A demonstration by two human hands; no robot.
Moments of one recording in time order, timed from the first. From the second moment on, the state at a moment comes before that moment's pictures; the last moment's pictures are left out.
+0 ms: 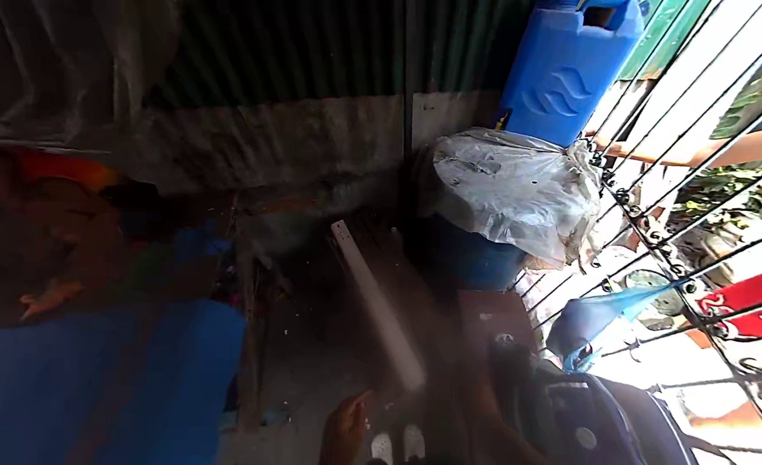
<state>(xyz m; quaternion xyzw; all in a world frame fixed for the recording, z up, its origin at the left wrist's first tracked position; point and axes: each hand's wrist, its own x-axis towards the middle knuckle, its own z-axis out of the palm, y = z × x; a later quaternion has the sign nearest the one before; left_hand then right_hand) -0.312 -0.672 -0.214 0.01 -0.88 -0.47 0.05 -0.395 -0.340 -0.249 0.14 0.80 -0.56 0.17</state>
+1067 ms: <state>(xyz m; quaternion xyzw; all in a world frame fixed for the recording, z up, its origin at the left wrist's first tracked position) -0.232 -1.113 -0.189 0.51 -0.84 -0.17 0.10 -0.563 -0.883 -0.176 0.27 0.53 -0.71 0.37</state>
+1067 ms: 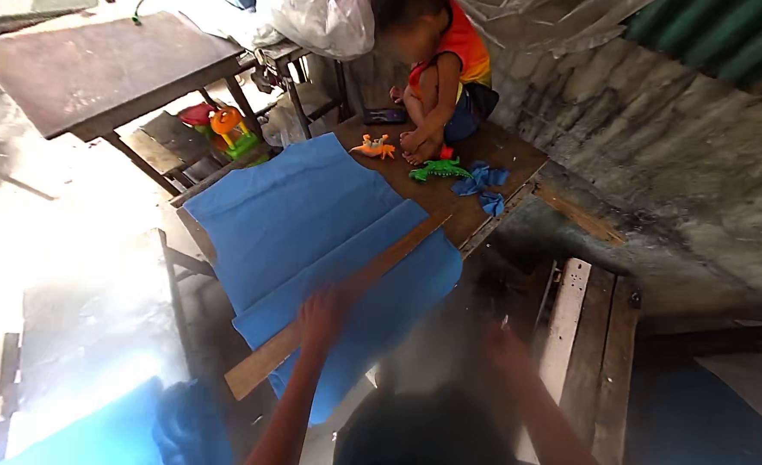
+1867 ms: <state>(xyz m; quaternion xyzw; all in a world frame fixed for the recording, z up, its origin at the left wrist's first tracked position) -0.263 -1.083 -0.187 0.64 -0.76 -0.07 0.09 -0.695 -1.133 -0.199 -0.30 0.62 -0.57 0.46</state>
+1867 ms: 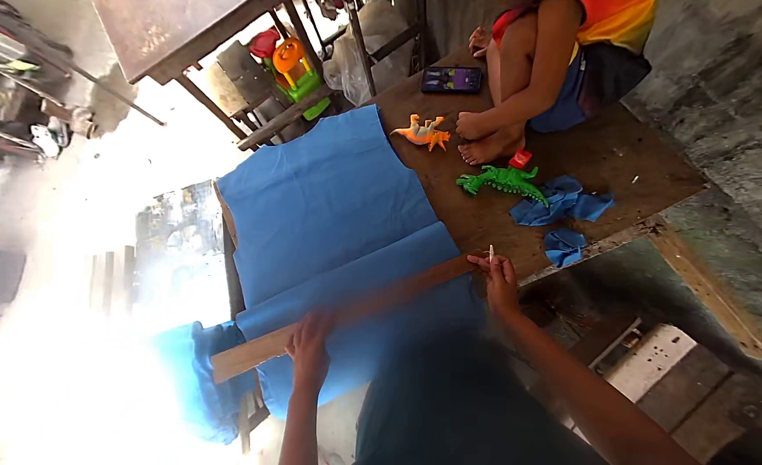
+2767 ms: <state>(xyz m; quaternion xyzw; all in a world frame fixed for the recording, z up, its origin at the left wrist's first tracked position) -0.290 -1.056 -0.178 0.69 -0.69 -0.15 0.16 -0.680 -1.146 -0.186 -0.30 0.62 -0.56 0.46</state>
